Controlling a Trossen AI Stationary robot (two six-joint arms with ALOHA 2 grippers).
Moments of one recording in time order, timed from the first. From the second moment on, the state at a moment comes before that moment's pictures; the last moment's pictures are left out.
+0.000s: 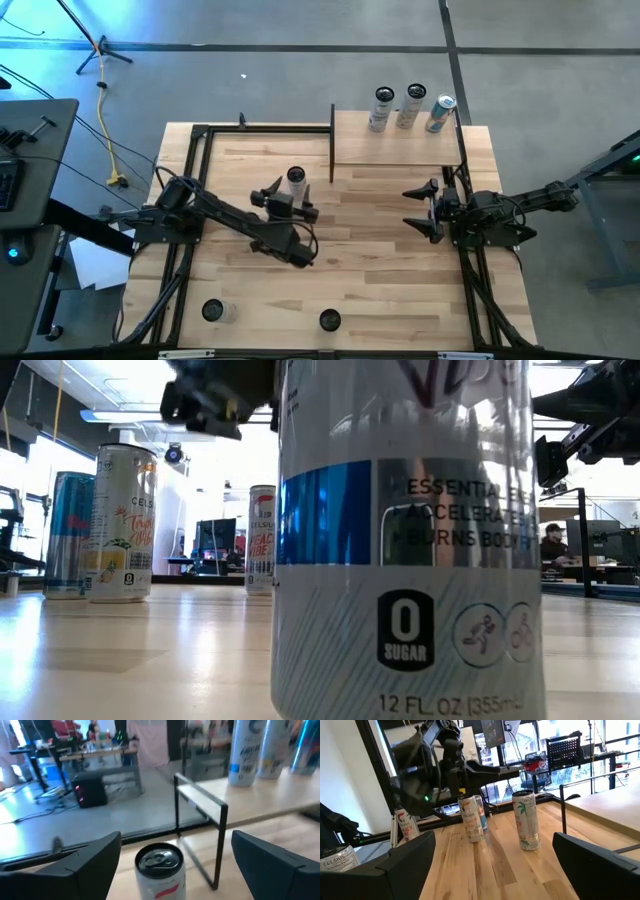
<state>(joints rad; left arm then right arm) -0.33 1.97 1.46 -1.54 -1.48 -2.02 0.24 0.06 0.01 0.14 0.33 0.18</state>
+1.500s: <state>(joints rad) -0.17 2.02 1.22 -0.87 -1.57 -1.70 0.24 0.06 0.01 0.12 0.33 0.18</state>
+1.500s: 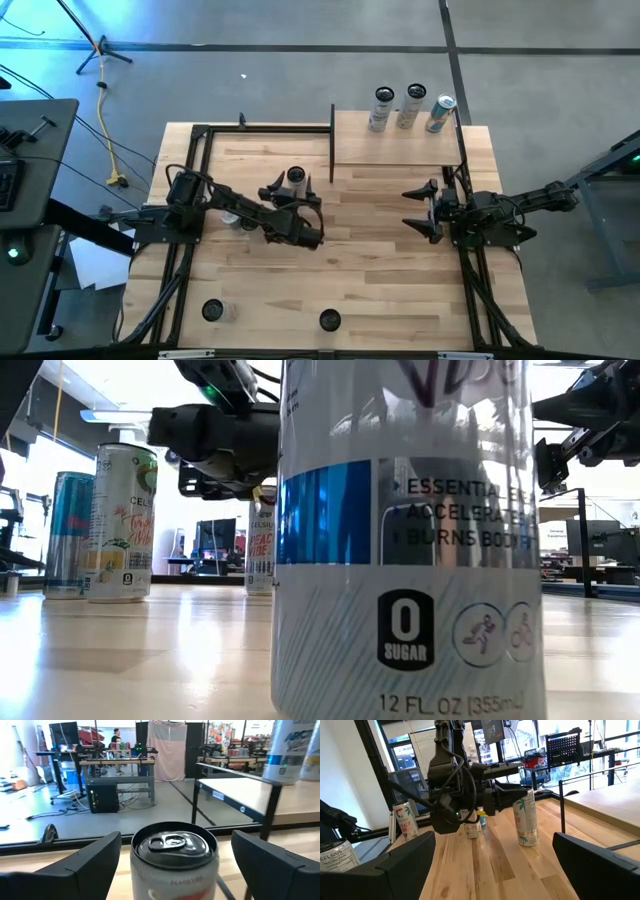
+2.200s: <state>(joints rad) -0.11 2.02 1.22 -0.84 -1.50 -1.61 0.24 0.06 0.01 0.12 0.33 0.18</state>
